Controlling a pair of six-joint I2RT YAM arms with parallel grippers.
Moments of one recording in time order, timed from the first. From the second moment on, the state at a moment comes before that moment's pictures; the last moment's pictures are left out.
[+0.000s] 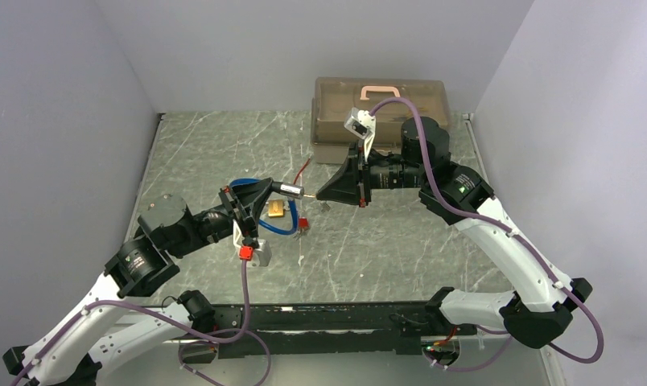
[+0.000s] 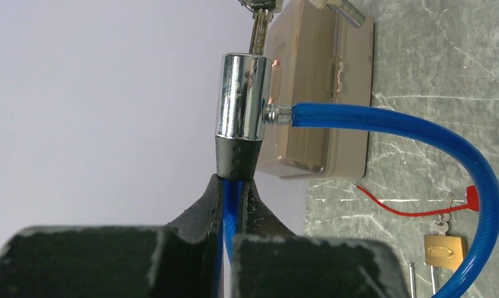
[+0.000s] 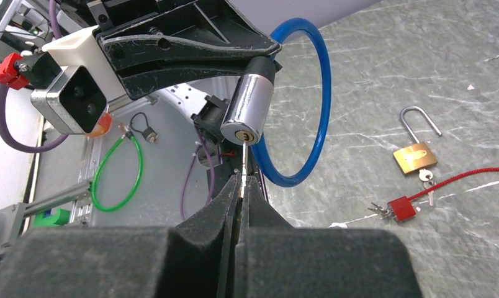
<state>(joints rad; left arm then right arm) -0.81 0.65 0.99 -0.36 0.26 1.22 0.73 1.18 1.48 -0.54 -0.74 0.23</state>
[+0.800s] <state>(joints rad) -0.81 0.64 0.99 -0.37 0.26 1.24 0.73 1.18 1.46 -0.48 -0.77 0.27</state>
